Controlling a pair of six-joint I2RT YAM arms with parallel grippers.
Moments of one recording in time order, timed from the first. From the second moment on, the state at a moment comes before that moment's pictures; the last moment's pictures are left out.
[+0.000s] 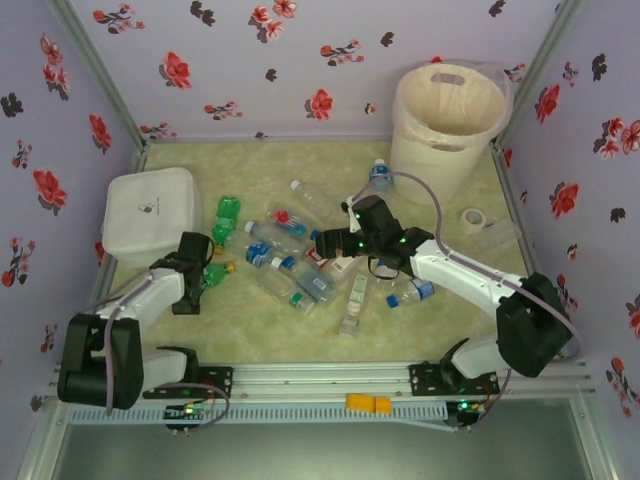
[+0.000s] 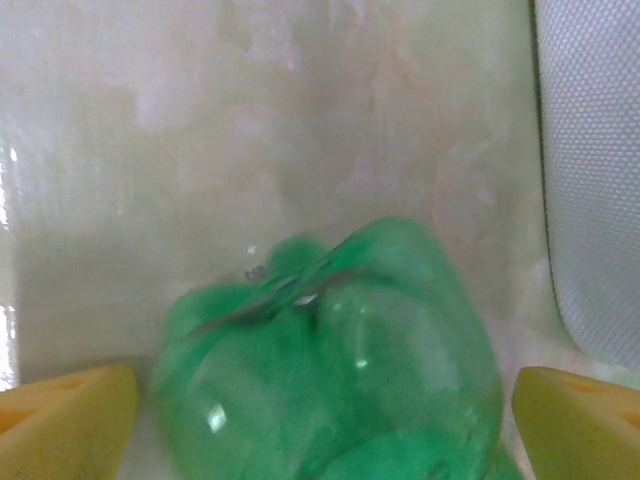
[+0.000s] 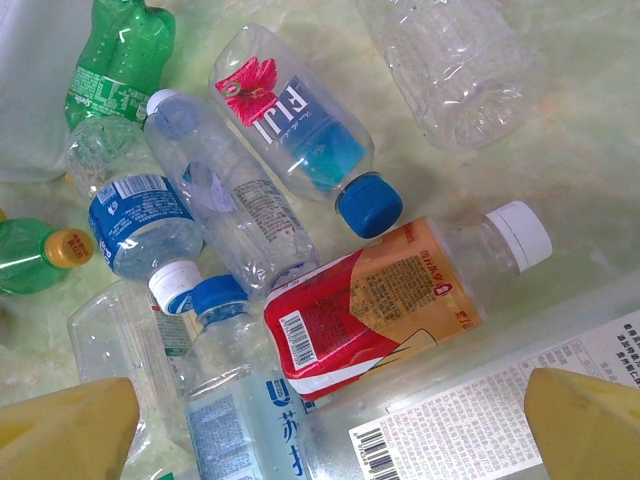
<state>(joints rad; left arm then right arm) -0.17 1.24 0.55 -0.56 -0.39 -1.72 0.71 1.41 0.94 -0.29 -0.12 0.46</state>
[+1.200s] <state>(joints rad) -0.44 1.06 0.77 -0.14 -0.23 -0.98 0.72 1.48 1.27 -0.35 -0.49 0.30</state>
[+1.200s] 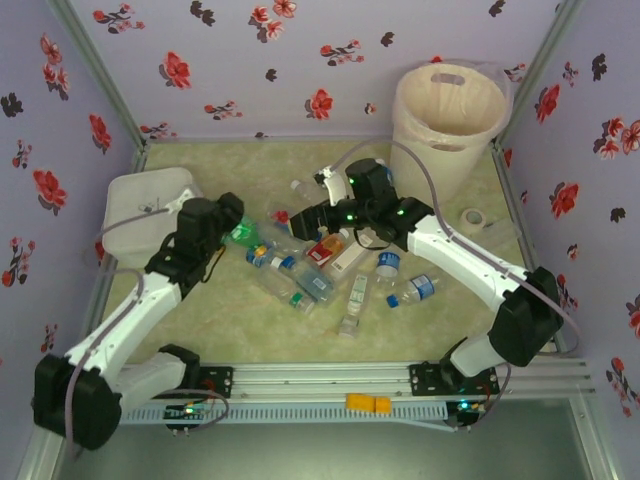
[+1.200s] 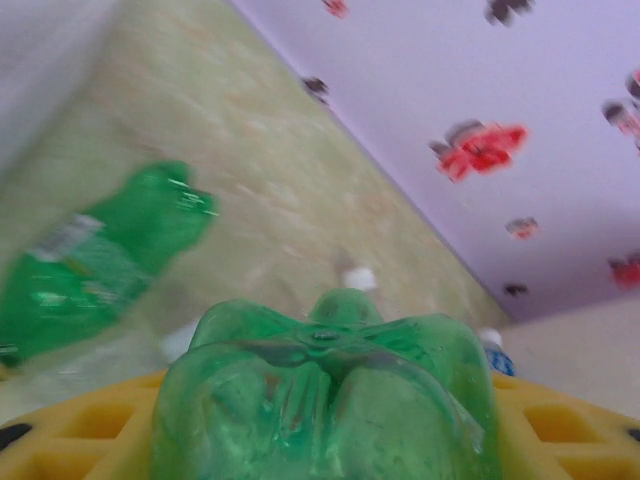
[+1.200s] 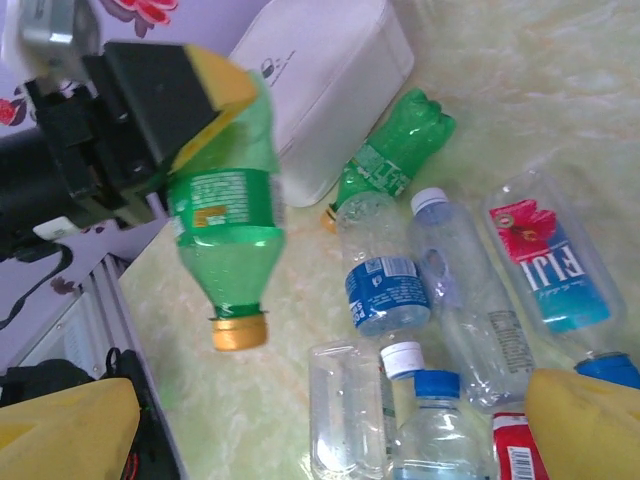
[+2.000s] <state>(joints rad) -0.67 1.25 0.83 0.11 -0.02 -1.04 0.75 1.53 1.10 -0.07 -0.52 0.43</state>
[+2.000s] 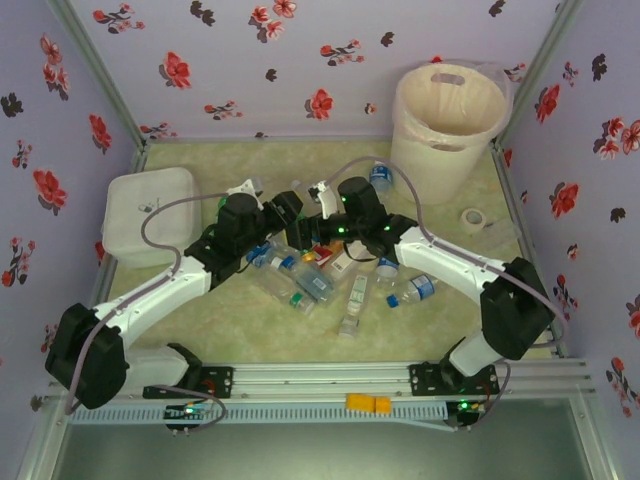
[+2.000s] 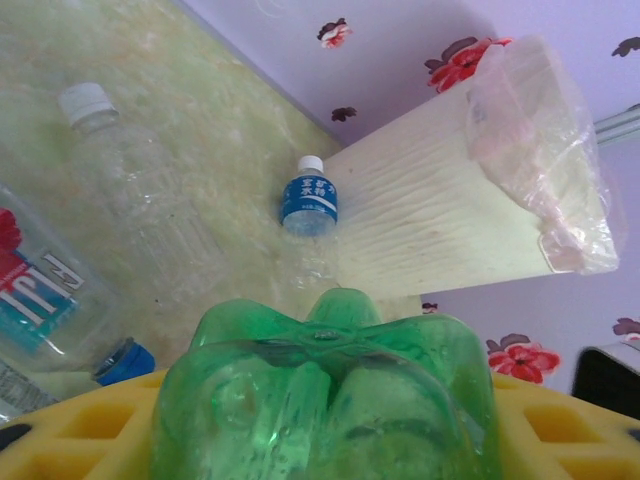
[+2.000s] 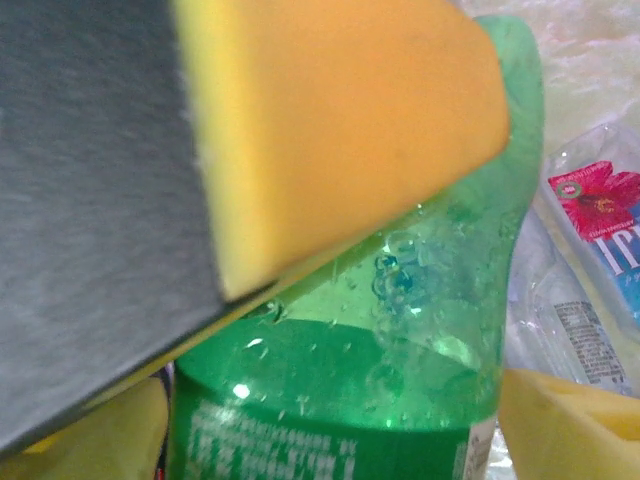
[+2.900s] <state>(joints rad) -0.39 1.00 0.69 -0.06 -0.03 -0.87 0.49 1.40 1.24 -0.37 -0.24 0.38</state>
